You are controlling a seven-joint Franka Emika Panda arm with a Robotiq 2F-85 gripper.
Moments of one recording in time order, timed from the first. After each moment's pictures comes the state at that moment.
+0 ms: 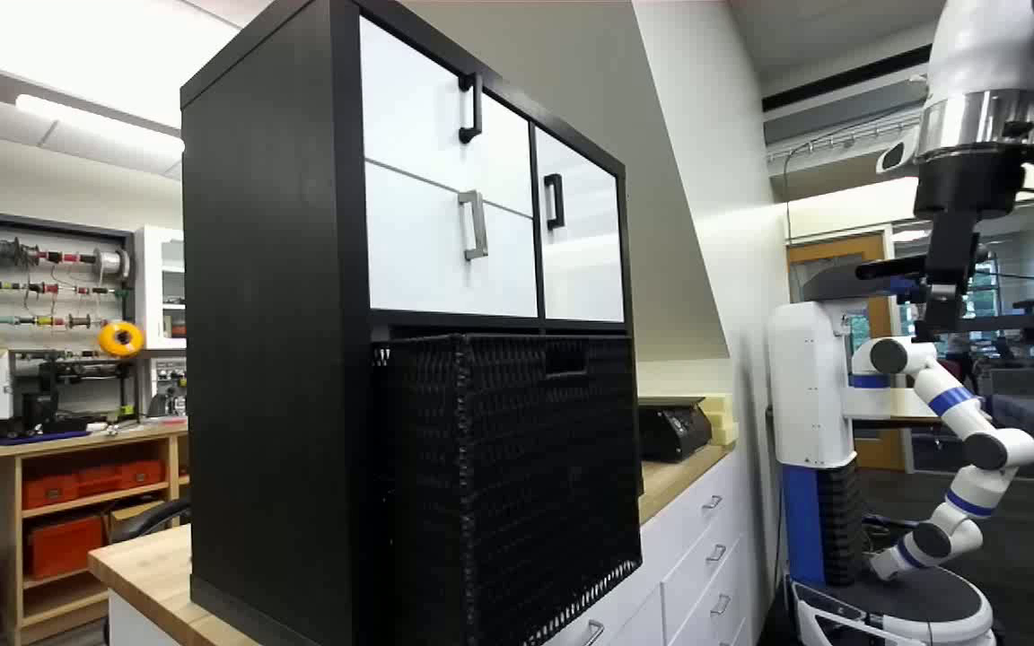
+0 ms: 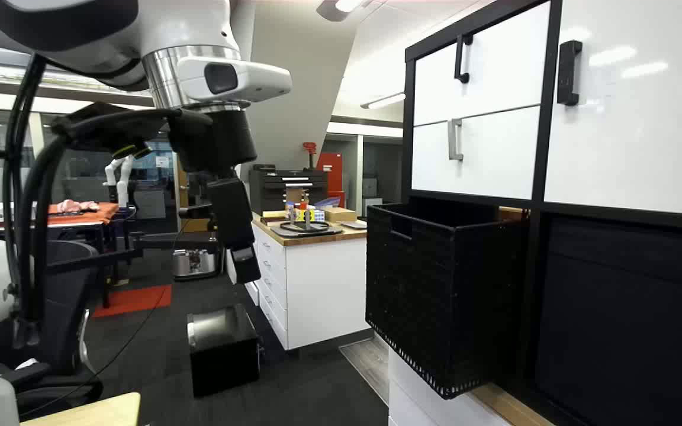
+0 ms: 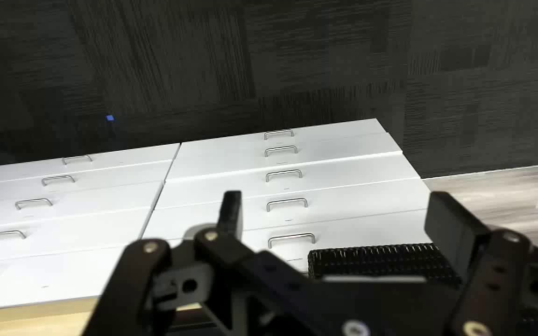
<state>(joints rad) -0.17 -0.97 -0.20 -2.66 -0.11 1.91 -0.11</state>
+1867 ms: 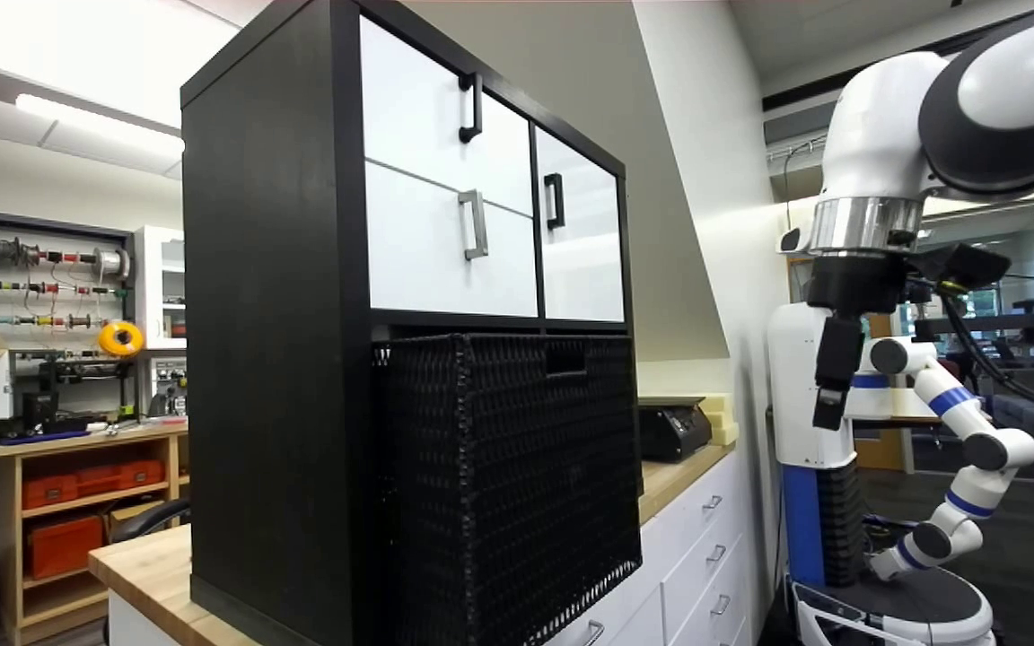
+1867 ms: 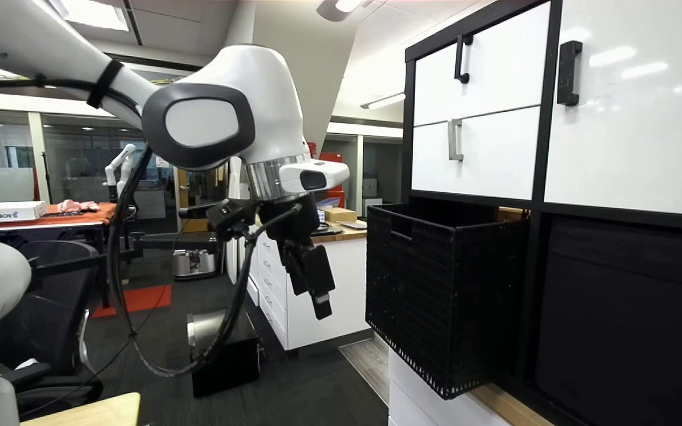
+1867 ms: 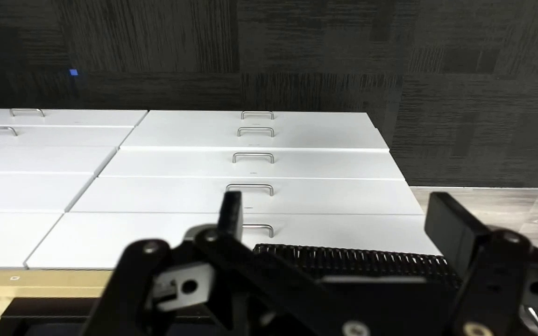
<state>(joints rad) -0.07 -0.61 -0.09 -2.70 -0.05 2.33 -0.10</state>
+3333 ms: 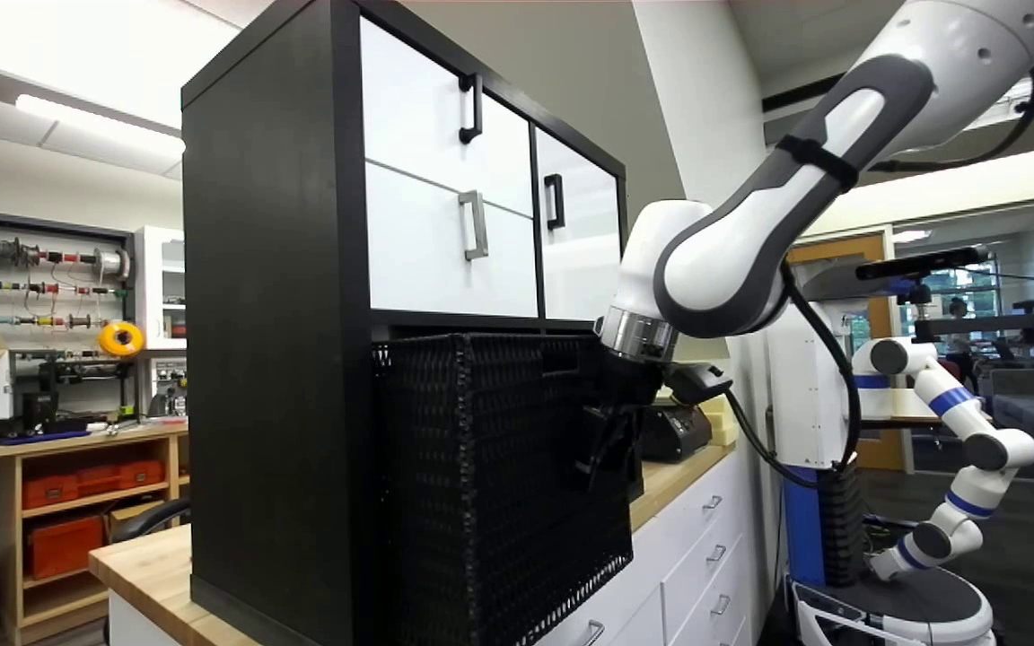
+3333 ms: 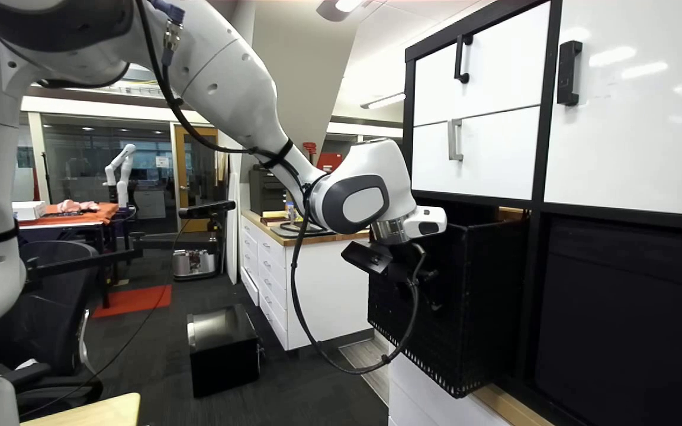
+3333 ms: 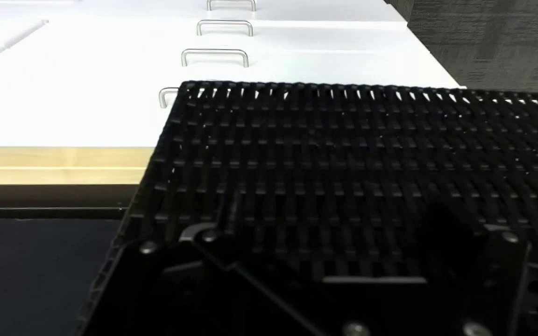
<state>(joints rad) -0.01 0.18 -0.03 -2.15 0.01 2.72 -0.03</state>
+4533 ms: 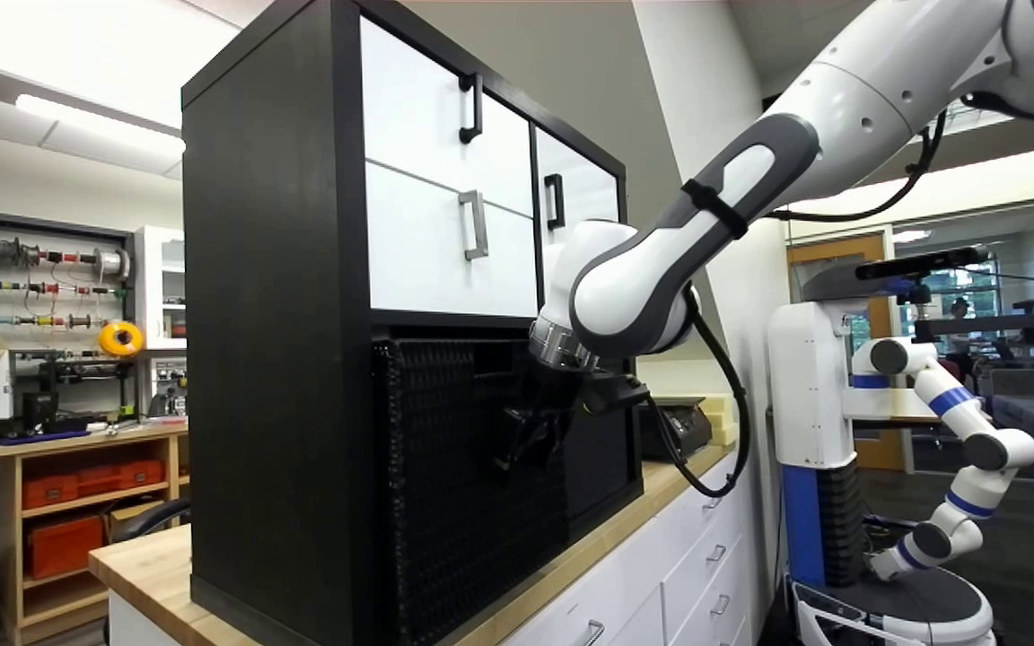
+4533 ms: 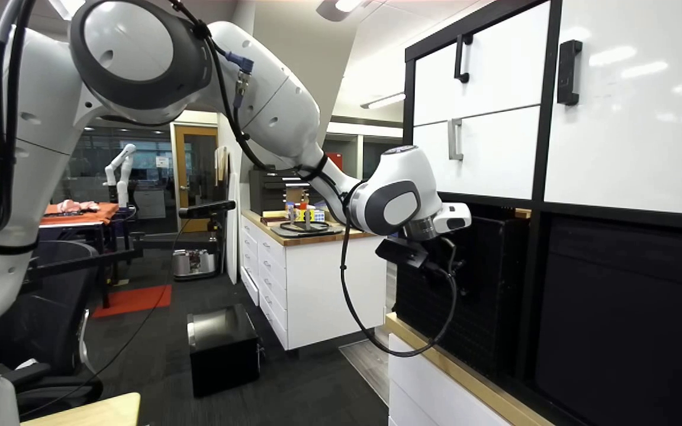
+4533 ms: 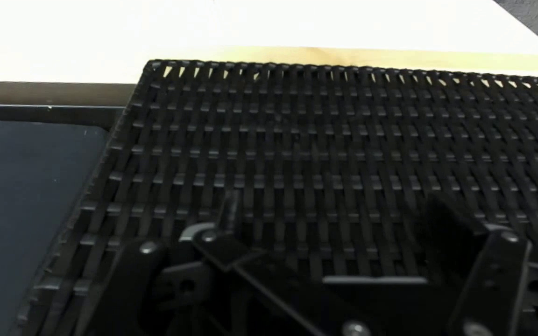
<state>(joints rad) 0.02 0.43 -0.03 -1.82 0.01 2.72 -0.01</state>
